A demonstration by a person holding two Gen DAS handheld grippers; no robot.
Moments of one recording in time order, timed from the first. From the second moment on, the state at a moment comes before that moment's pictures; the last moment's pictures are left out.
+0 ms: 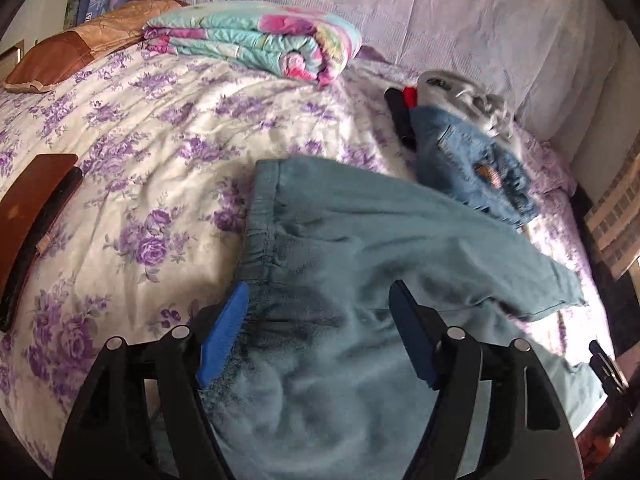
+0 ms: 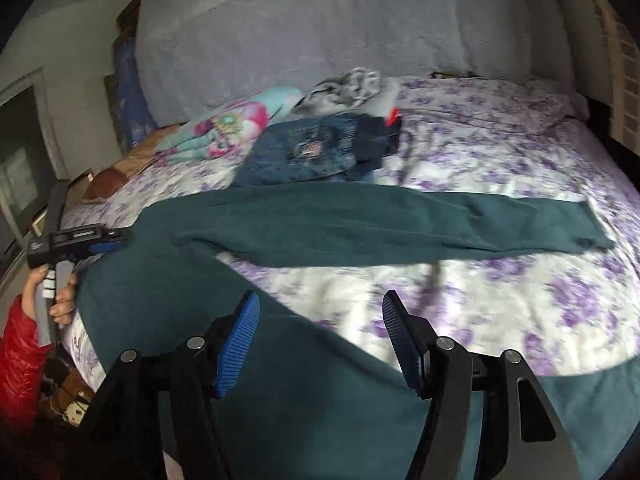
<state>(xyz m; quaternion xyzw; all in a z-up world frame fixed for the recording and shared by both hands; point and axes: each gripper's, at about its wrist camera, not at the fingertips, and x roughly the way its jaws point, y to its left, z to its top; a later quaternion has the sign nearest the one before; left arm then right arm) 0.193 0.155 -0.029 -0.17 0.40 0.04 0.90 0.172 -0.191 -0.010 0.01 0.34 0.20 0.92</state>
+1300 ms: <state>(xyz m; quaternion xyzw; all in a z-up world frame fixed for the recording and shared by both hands) 0.282 0.187 -0.019 -0.14 0.38 -0.04 0.92 0.342 -0.159 0.003 -0.20 0.35 0.25 0.88</state>
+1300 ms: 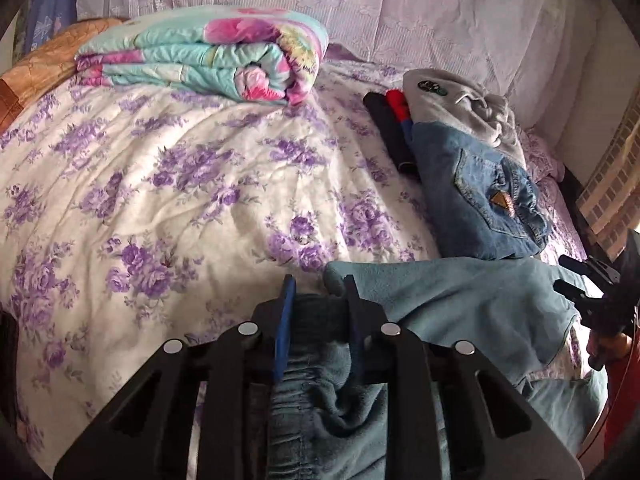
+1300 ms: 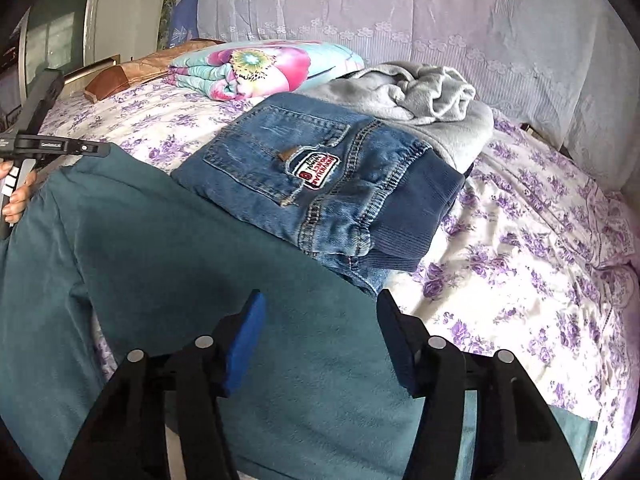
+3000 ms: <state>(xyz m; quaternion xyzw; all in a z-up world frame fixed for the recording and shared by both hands) 0.054 0.194 -0.027 -0.39 0.32 -0.14 0.85 0.086 -0.200 -0.017 -0.11 0.31 0.27 0.90</state>
